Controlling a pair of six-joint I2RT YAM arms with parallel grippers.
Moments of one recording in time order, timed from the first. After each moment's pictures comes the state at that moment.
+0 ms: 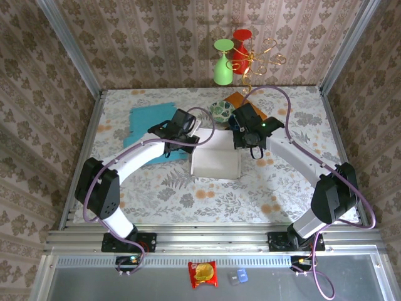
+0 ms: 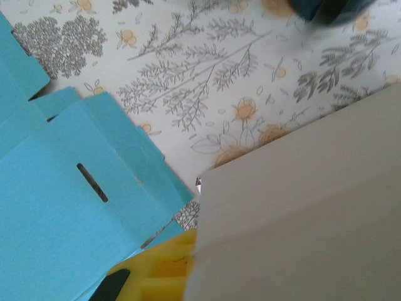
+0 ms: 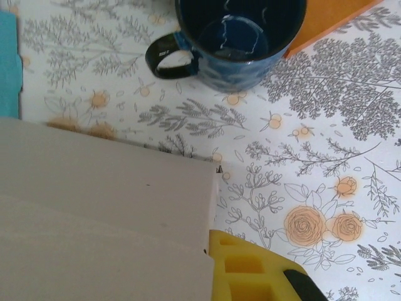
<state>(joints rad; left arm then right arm) -0.67 1.64 1.25 -0.55 -0.05 -0.06 0.51 1.57 1.35 -0.83 0.20 0.40</state>
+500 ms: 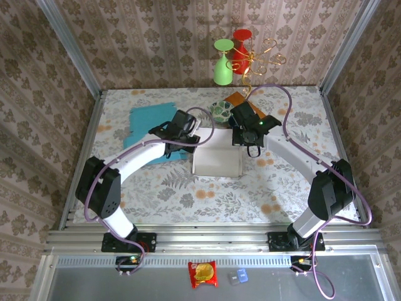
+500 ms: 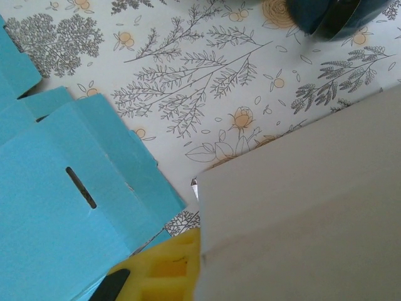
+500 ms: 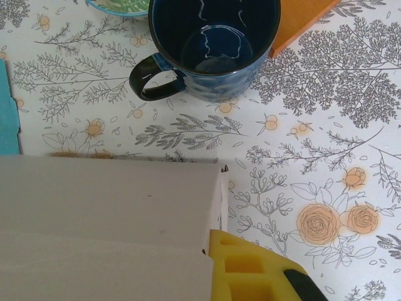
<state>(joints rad) -0.67 1.65 1.22 -0.50 -0.04 -0.11 0.51 1.61 1.36 -0.82 0.23 0.54</state>
